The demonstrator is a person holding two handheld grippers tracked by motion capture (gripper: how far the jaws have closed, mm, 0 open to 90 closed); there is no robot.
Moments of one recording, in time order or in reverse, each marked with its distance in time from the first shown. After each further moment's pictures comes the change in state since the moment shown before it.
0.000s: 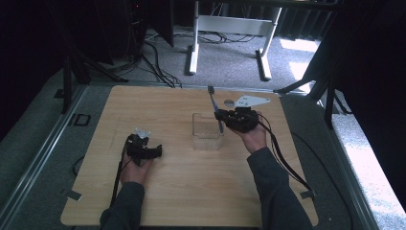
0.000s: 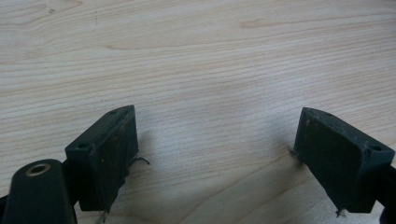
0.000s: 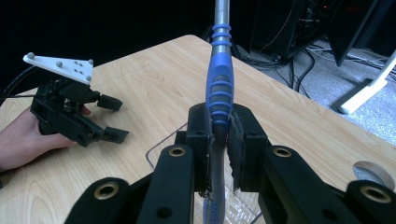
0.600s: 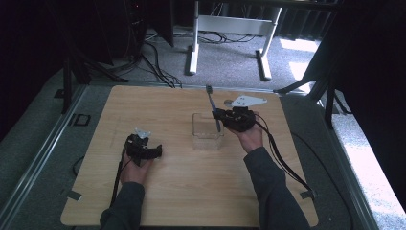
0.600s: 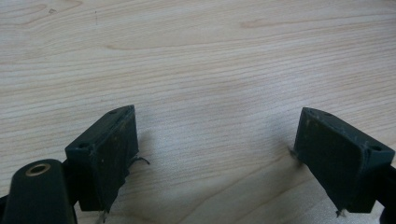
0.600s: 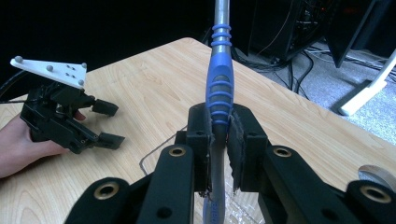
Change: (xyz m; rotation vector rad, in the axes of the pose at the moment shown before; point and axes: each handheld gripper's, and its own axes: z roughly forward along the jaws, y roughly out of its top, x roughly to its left) left arm 0.000 0.000 0.000 -0.001 0.000 0.000; right arm -0.002 -0.003 0.012 -0.013 -0.006 0.012
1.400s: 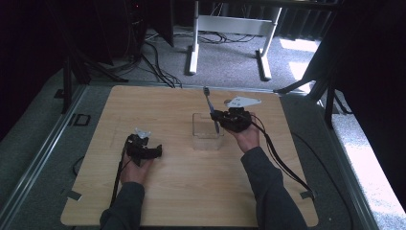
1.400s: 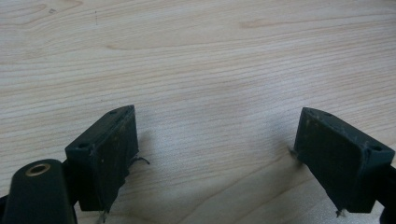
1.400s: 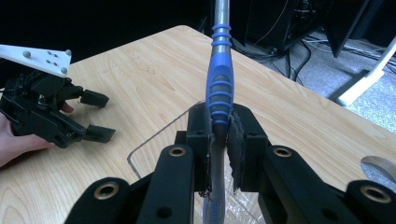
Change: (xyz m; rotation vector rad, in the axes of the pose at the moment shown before) left arm 0.000 0.000 0.000 0.001 0.000 0.000; right arm -0.002 -0.007 0.015 0.040 -0.016 0.004
